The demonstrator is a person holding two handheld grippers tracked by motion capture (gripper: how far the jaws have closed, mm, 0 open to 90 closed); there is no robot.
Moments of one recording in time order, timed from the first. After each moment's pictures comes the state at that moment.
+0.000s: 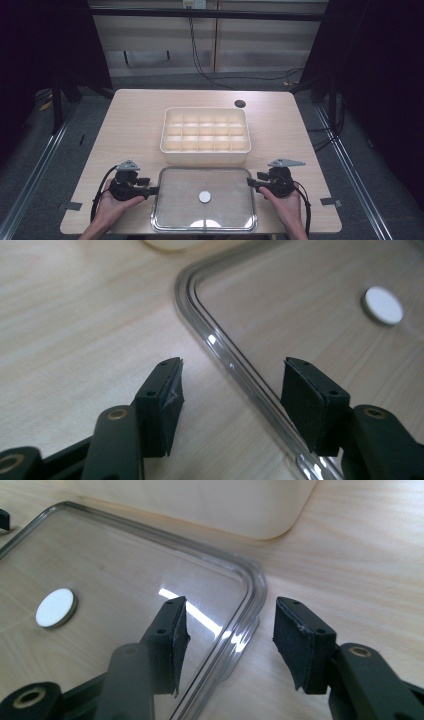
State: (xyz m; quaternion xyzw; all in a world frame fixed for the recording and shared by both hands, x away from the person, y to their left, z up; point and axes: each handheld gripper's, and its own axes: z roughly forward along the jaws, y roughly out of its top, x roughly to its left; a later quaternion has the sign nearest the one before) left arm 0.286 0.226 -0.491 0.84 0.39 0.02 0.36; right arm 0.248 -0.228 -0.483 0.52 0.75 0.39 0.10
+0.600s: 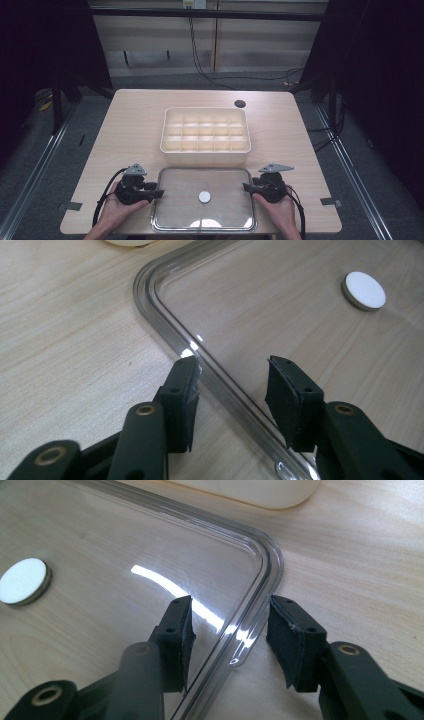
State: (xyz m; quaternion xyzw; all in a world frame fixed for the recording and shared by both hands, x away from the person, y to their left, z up) left arm 0.278 0.213 -0.492 0.86 0.37 0.01 0.37; right arm 0.244 -0.209 -0.496 0.52 0.77 0.35 0.12
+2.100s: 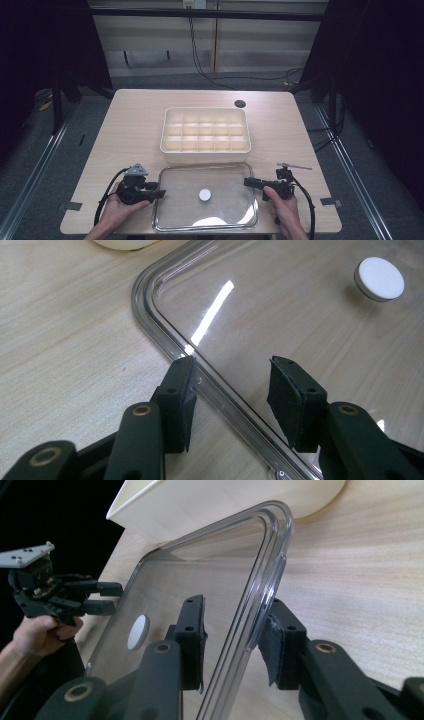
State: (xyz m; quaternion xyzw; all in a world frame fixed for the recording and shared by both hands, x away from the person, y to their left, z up) left arm 0.279 0.211 -0.493 0.86 0.36 0.01 0.37; right arm 0.250 -0.244 -0.507 0.58 0.63 0.51 -0.09
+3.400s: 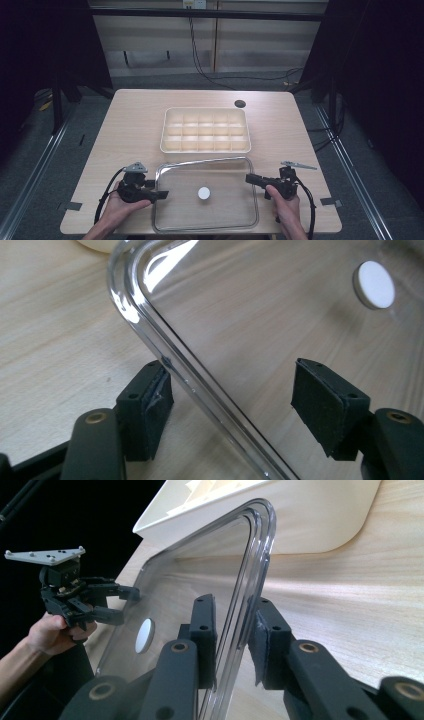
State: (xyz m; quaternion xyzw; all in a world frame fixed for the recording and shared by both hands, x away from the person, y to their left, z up) left arm 0.286 0.211 -0.495 0.84 0.37 -0.03 0.39; right arm 0.245 -0.246 -0.492 0.54 0.64 0.54 -0.06
